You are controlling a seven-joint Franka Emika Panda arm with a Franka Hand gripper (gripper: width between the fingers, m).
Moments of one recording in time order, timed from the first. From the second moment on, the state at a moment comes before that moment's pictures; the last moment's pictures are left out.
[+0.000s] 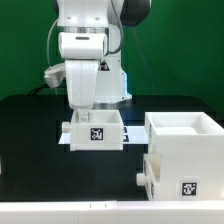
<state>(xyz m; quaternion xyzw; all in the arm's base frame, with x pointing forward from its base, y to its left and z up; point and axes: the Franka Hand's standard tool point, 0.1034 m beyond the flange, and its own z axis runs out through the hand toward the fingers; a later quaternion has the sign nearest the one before) 0.503 -0.064 0.087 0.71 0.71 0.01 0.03</state>
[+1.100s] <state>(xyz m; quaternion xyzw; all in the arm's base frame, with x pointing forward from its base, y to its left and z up) 0.533 -0.058 0.086 0.70 0.71 0.02 0.03</state>
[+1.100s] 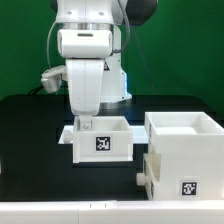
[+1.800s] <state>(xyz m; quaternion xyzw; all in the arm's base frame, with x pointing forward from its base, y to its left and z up) 0.550 -0.025 0.086 0.75 0.66 0.01 0.02</state>
